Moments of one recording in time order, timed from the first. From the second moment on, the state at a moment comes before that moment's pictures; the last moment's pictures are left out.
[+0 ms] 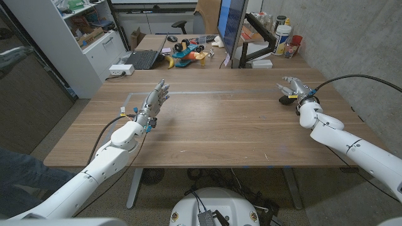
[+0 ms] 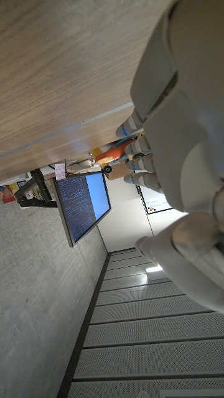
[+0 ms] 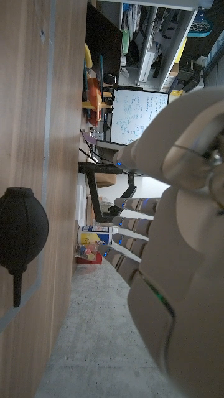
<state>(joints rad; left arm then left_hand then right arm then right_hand) 1.05 0.66 0.31 -1.60 -0.65 -0.22 0.04 0.25 0.01 0.27 0.03 0.19 0.07 0.08 0.19 0.18 -0.05 0.08 0.22 0.20 -0.09 0.09 0.20 0.19 -0.15 0.12 0.37 0.17 -0.76 -0.85 -0.57 -1.54 -0.26 -0.37 -0.35 0.40 0.10 0.26 -0.07 0.21 0.21 -0.11 0.21 0.20 0.12 -0.04 0.21 0.21 0.02 -0.02 0.22 0.23 0.12 0.02 0.22 0.17</state>
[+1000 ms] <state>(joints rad) 1.03 0.66 0.32 -1.59 -0.64 -0.21 0.04 0.25 0.01 0.27 0.02 0.19 0.08 0.08 0.19 0.18 -0.05 0.09 0.22 0.20 -0.09 0.09 0.20 0.19 -0.14 0.05 0.35 0.17 -0.73 -0.83 -0.60 -1.49 -0.24 -0.38 -0.34 0.38 0.11 0.26 -0.07 0.21 0.21 -0.11 0.21 0.20 0.12 -0.04 0.21 0.21 0.02 -0.01 0.22 0.23 0.12 0.03 0.21 0.17</state>
